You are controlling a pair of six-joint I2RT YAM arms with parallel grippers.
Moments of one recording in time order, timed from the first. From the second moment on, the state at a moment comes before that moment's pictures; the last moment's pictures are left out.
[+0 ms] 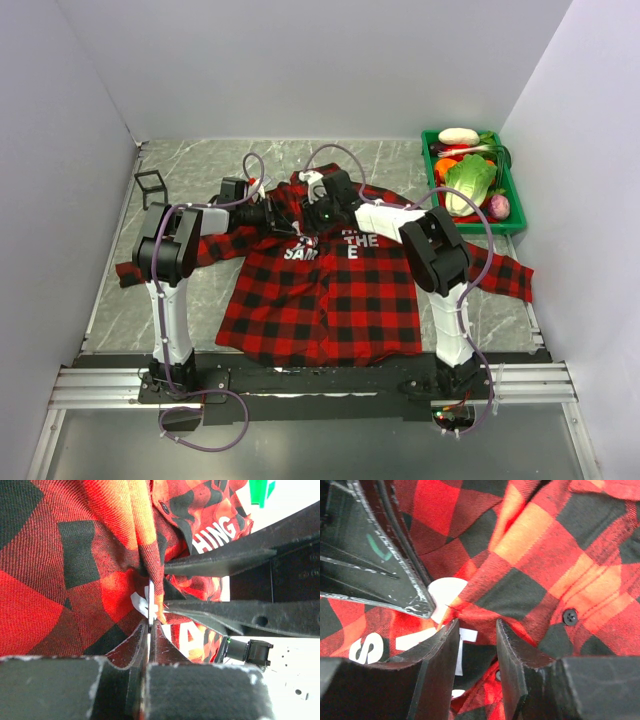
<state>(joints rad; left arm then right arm) -0.21 2.12 1.22 0.16 0.90 -0.62 0.55 2.13 1.47 -0.09 -0.35 -0.02</state>
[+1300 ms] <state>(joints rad) -0.23 2.12 1.22 0.09 0.87 -0.57 0.60 2.13 1.47 -0.09 -0.30 -0.06</state>
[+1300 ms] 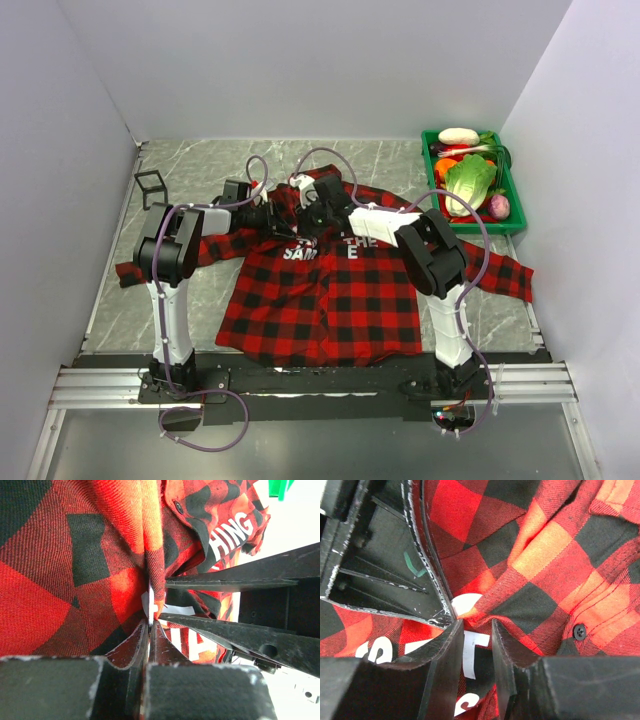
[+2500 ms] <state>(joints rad) -0.22 2.11 1.22 0.09 0.87 -0.57 0.58 2.11 1.40 -0.01 -0.34 -0.01</state>
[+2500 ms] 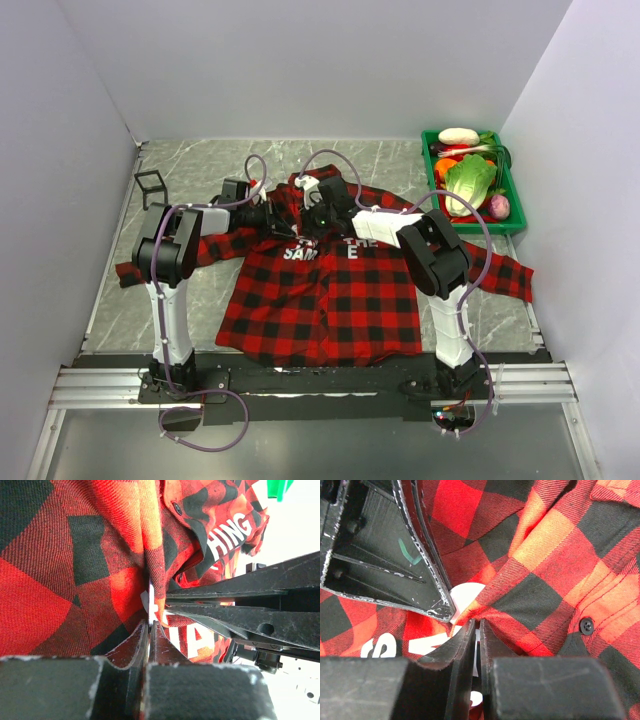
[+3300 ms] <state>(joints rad) -0.24 2.11 1.22 0.07 0.84 -0.53 0.58 2.11 1.41 0.00 -0.39 0.00</state>
